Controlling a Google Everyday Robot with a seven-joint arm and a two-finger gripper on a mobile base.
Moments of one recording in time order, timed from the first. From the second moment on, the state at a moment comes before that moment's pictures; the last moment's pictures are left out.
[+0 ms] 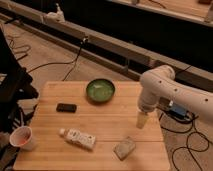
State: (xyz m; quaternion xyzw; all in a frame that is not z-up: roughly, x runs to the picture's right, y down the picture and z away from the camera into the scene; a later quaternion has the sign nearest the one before) arm 0.168 0.129 0.724 -0.34 0.01 0.17 0.92
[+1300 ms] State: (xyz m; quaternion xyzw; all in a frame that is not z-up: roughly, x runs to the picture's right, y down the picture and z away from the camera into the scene) arm 0.084 0.052 0.785 -0.25 -0.06 0.13 0.96
